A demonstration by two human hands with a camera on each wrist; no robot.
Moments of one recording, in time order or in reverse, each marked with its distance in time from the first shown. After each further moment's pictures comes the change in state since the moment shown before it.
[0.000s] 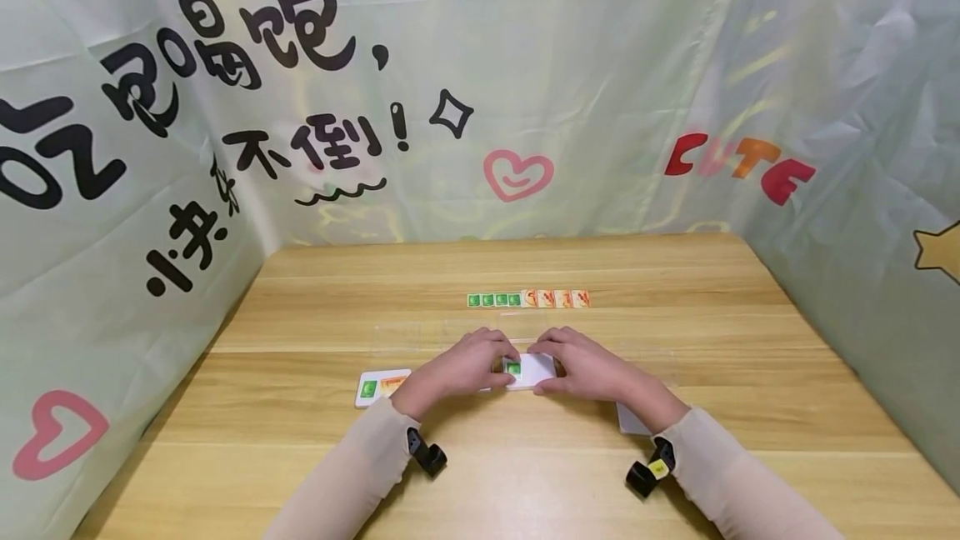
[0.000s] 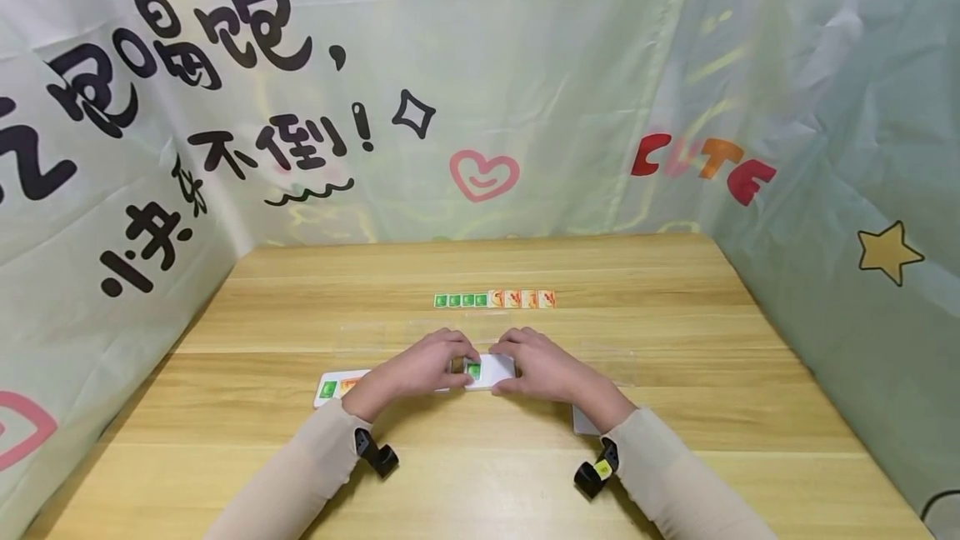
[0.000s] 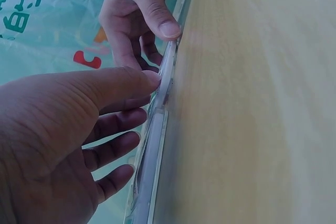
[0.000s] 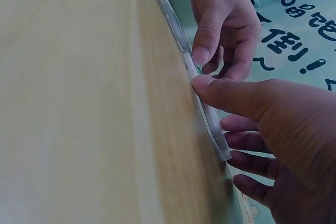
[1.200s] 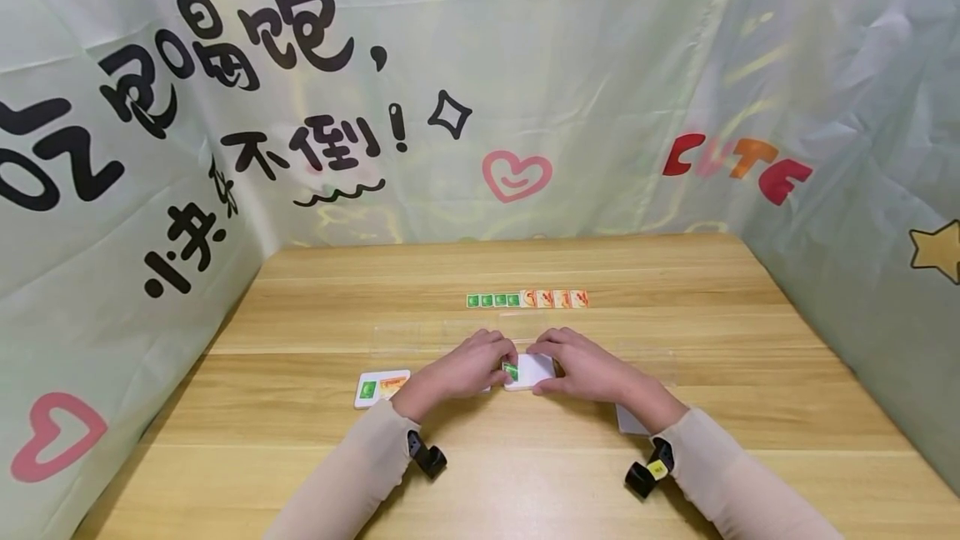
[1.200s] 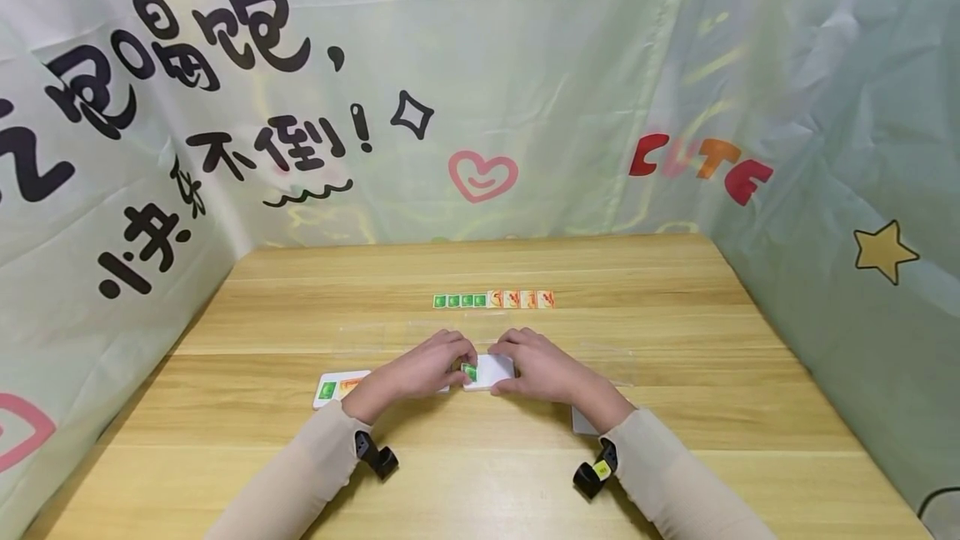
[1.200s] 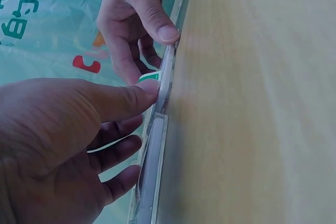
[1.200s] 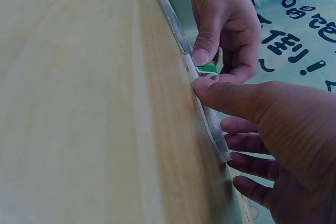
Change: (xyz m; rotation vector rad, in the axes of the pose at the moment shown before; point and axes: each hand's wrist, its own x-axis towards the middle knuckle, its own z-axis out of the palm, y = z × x) left_hand 0.000 0.001 0.001 -0.048 -0.005 -0.001; right_hand -0.002 -0.001 0.001 -0.001 0.017 -0.009
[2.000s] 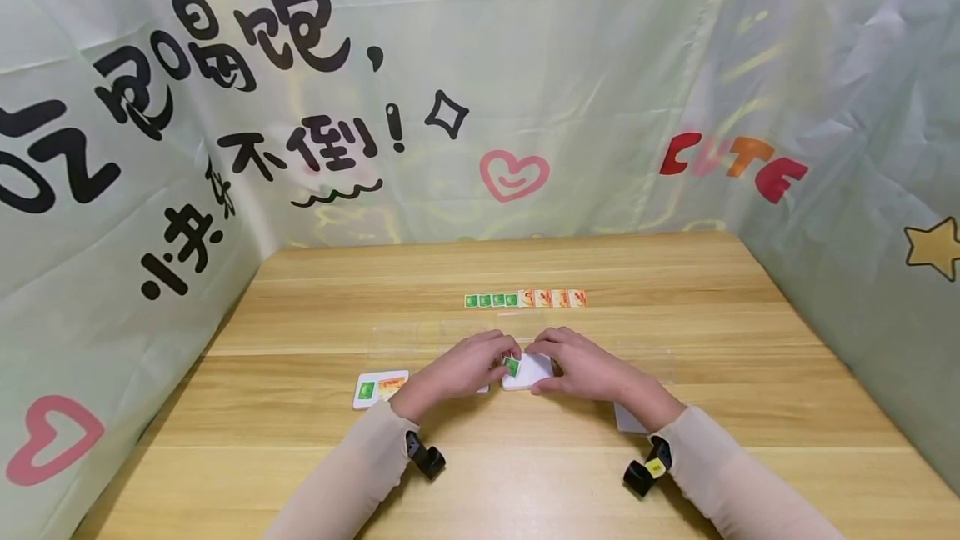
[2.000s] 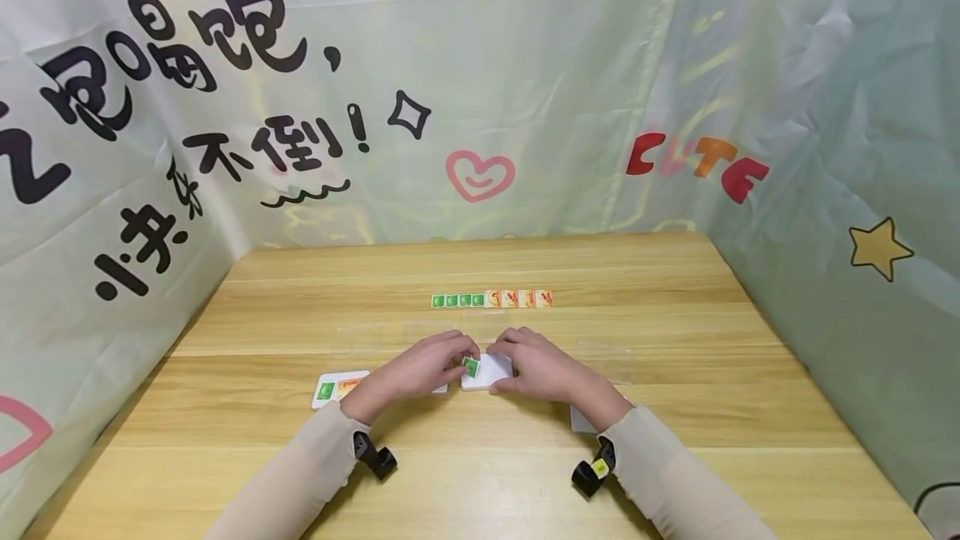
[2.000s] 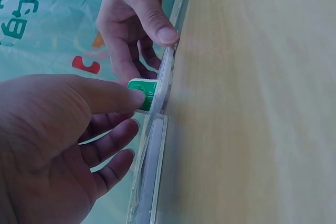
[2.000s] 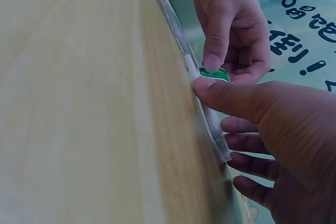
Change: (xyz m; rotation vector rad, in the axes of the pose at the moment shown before) left_hand -0.001 0.000 0.000 -0.059 0.058 0.029; right_hand 0.000 -0.001 -0.001 0.016 -0.011 0.003
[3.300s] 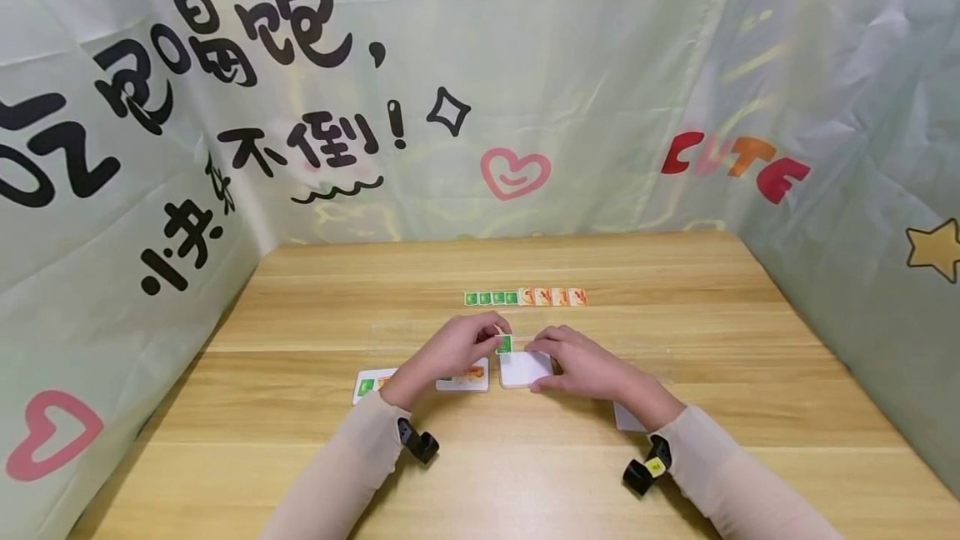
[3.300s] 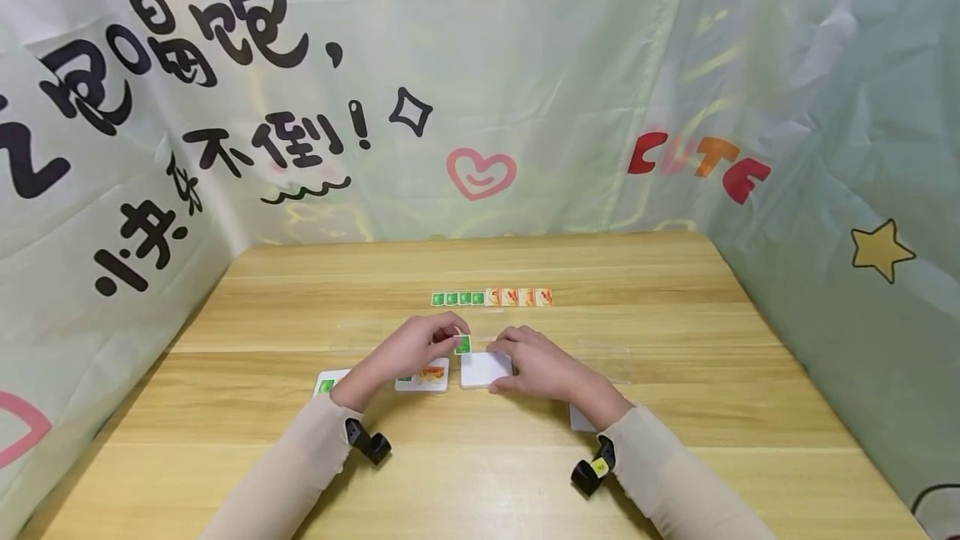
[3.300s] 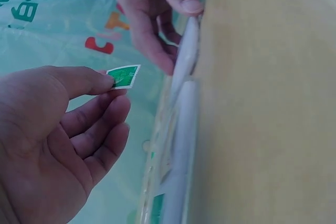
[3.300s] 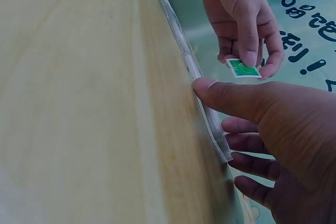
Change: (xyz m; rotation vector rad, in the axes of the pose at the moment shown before) left_hand -0.002 -0.014 -0.019 -0.264 0.113 -0.106; right_hand 0.002 0.004 0.004 -0.025 0.009 0.000
